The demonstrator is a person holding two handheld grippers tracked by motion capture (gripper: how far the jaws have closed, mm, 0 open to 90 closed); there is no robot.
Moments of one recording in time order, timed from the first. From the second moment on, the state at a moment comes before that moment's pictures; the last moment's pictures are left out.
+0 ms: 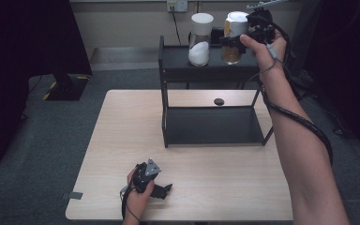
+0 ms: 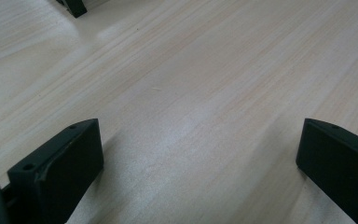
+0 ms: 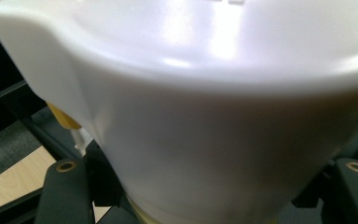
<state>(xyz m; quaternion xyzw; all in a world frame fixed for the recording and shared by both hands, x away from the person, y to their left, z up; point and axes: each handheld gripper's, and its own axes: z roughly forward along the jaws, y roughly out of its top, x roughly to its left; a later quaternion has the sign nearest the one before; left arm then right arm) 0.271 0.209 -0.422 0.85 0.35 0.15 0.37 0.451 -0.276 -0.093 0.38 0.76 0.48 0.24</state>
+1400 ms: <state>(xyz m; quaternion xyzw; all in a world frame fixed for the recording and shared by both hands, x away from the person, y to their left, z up) 0.271 0.209 -0.422 0.85 0.35 0.15 0.37 0.441 -0.278 -0.105 0.39 0.76 0.45 0.25</state>
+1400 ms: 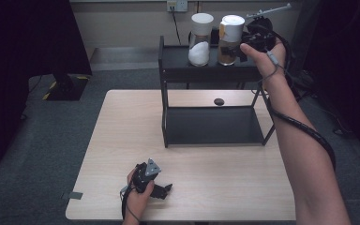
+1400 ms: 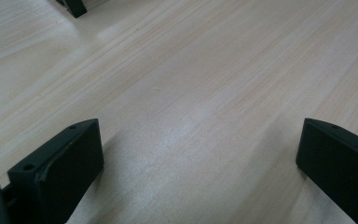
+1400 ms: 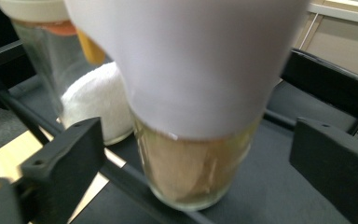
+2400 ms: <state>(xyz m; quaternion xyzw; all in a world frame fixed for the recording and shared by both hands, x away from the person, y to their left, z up) 0.271 0.209 -0.422 0.85 0.35 0.15 0.37 0.395 -0.292 -0.146 0.37 0.76 0.48 0.24</state>
